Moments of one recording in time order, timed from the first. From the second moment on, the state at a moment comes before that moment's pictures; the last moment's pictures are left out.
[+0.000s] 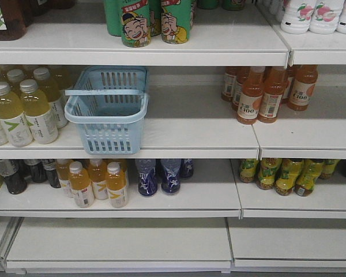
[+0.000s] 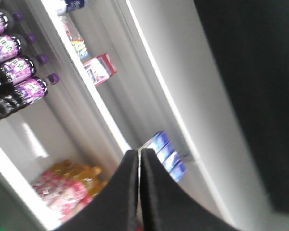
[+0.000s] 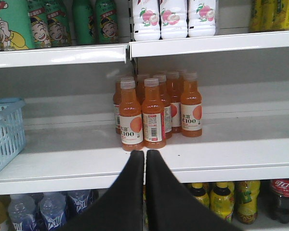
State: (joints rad) left arm 0.00 0.20 -0.68 -0.13 -0.21 -1.08; right arm -0.04 -0.01 0.03 -0.04 0.03 0.08
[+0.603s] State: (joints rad) left arm 0.00 1.06 -0.48 0.52 -0.75 -1.77; right arm -0.04 -0.01 0.03 -0.04 0.03 0.08
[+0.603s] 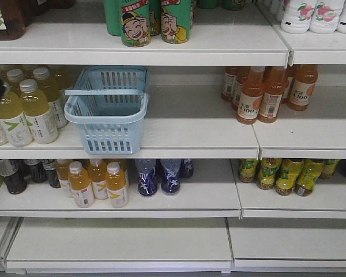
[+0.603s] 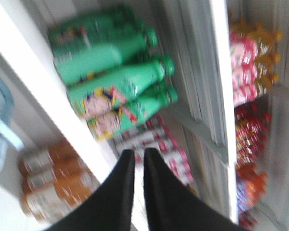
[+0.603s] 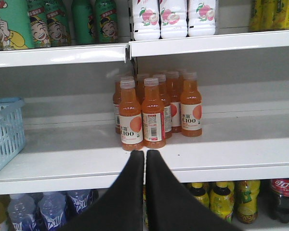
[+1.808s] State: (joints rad) left arm 0.00 2.10 -1.10 0.52 -1.05 -2.03; right arm -0.04 -0.01 0.03 -0.04 0.03 0.08
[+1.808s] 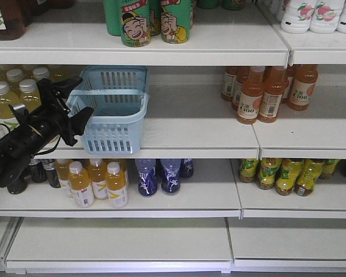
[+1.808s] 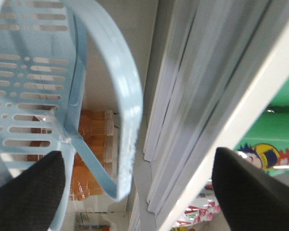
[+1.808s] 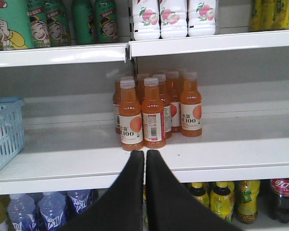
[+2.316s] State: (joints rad) left arm 0.00 2.16 -1.20 0.49 -1.03 -2.05; right arm -0.04 -0.01 0.03 -0.04 0.03 0.08
